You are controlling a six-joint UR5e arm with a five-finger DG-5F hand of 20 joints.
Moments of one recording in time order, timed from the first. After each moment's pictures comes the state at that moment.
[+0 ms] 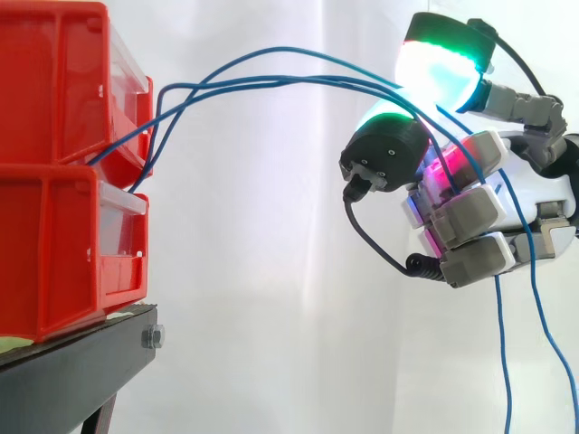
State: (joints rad) arm -0.02 -2.22 -1.16 -3.00 -1.79 0.16
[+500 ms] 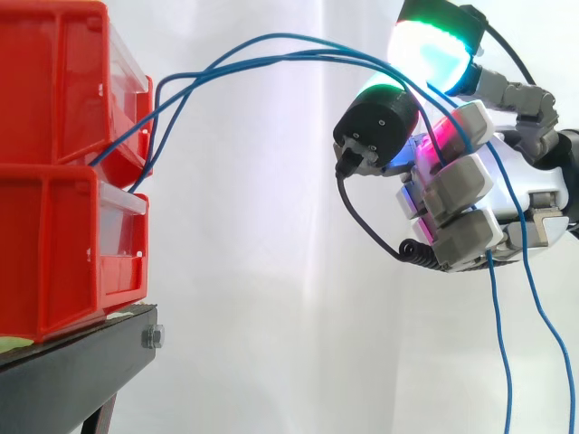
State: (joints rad) arm -0.03 -2.22 -1.16 -2.96 -1.79 0.23
